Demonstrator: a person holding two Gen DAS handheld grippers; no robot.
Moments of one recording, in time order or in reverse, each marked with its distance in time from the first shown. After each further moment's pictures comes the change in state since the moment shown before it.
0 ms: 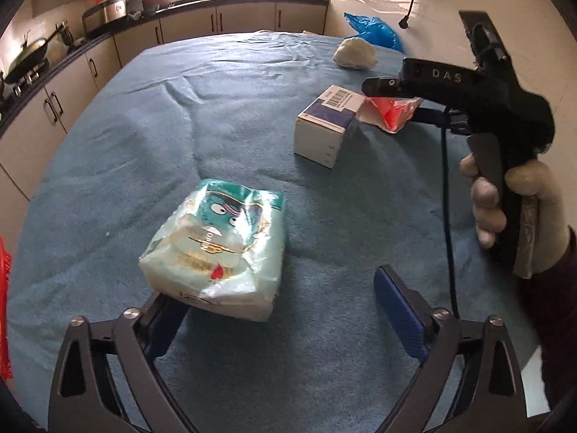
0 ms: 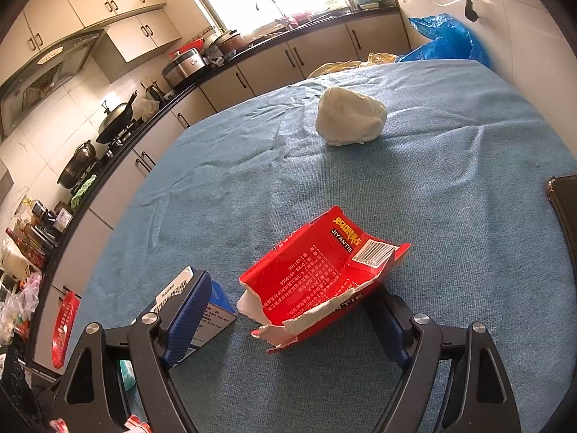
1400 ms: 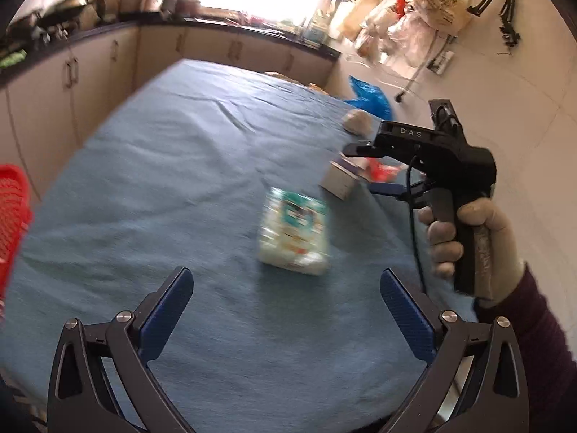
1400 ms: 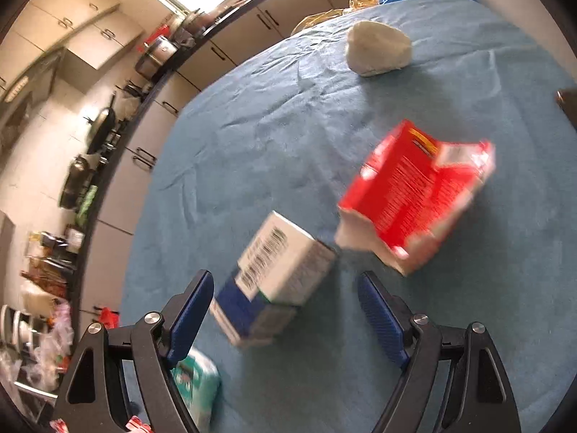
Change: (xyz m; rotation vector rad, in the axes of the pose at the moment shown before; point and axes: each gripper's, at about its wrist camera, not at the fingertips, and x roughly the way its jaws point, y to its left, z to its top) left arm -0.079 0.074 -0.036 -0.189 -0.187 -0.140; right arm 0.020 0.069 -0.007 0.186 0.182 -0.046
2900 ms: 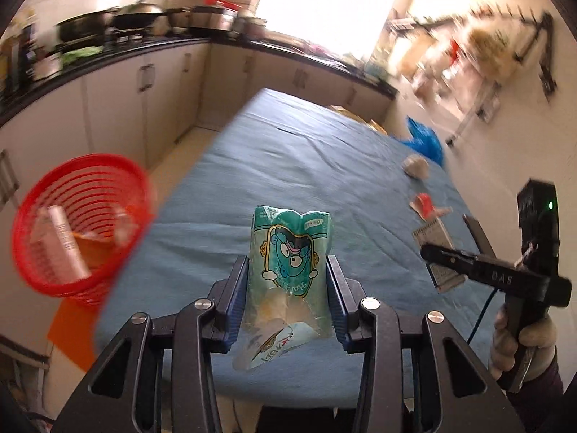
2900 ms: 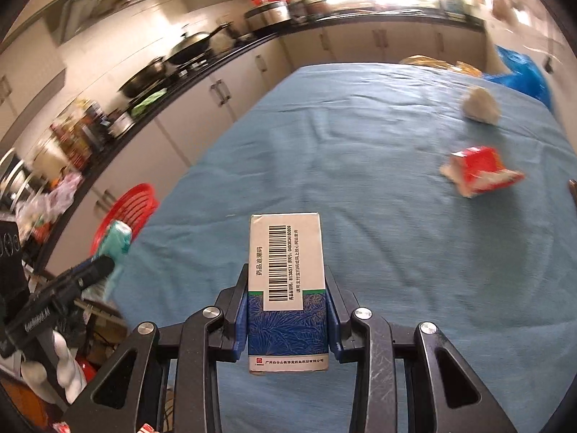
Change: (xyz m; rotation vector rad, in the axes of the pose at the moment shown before) left arm -0.086 0.062 -0.010 -0.162 -0.120 0.176; right arm -0.060 0.101 -0.136 -0.493 -0.008 0.108
